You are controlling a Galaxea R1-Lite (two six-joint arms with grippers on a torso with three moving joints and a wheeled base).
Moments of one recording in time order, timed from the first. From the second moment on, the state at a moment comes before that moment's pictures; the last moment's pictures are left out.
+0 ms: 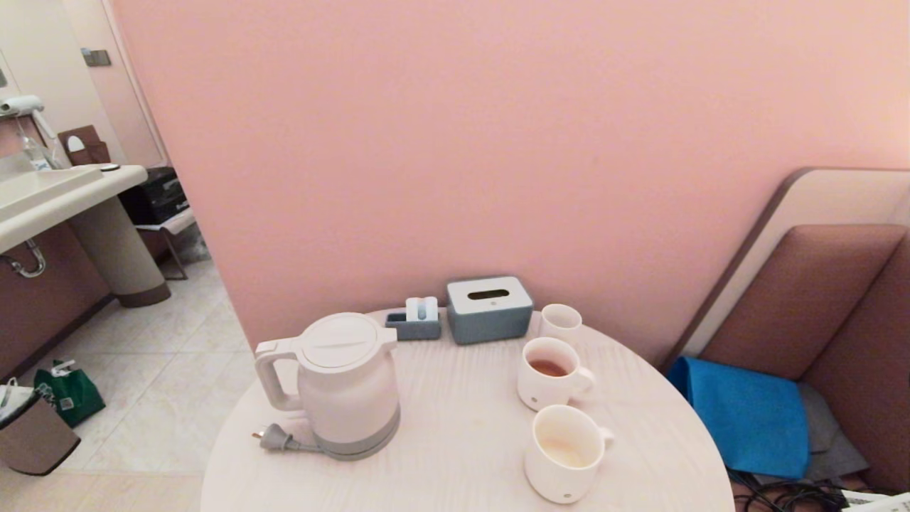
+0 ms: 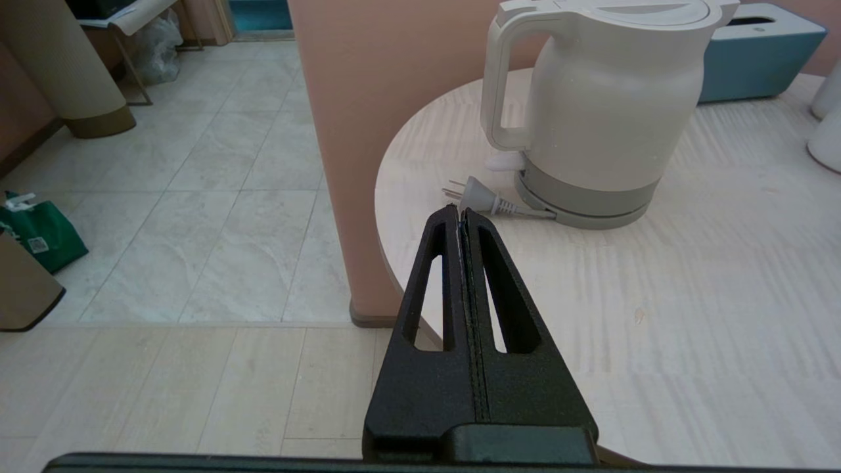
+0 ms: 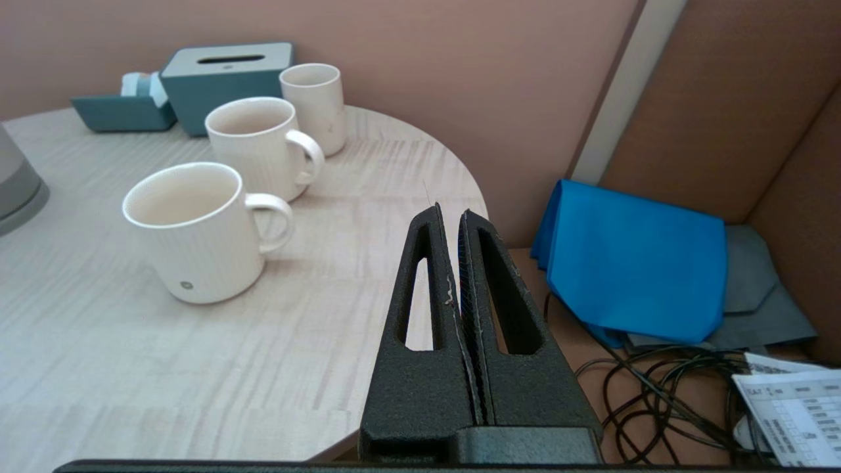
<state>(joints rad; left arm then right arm) 0.01 0.00 -0.02 0.06 0.00 -0.01 0.01 0.00 0.00 0.00 -0.03 0.04</state>
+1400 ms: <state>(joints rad) 0.01 0.00 -0.02 0.06 0.00 -0.01 0.01 0.00 0.00 0.00 -0.02 0.04</state>
